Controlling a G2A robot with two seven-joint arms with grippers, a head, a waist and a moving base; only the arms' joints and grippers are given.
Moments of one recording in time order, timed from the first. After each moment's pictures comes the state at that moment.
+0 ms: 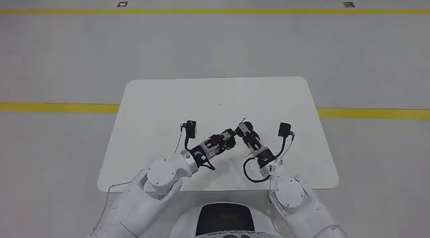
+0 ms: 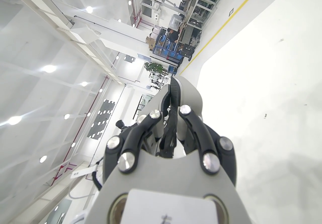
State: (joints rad) left arm 1.52 -1.17 -0.98 -1.68 -0.33 -0.02 -0.36; right arm -1.70 -1.30 1.13 -1.61 -0.17 -0.34 0.00
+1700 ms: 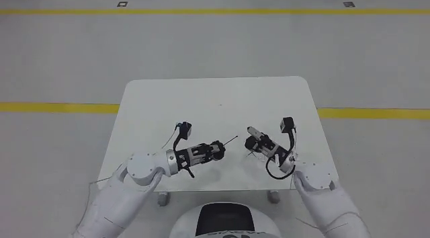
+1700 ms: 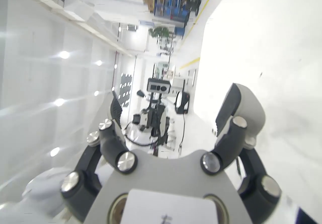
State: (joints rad) left arm 1.53 -1.10 -1.12 -1.63 -0.30 -0.06 -0.84; right arm -1.61 -1.23 1.32 -1.45 0.24 -0.33 0.78
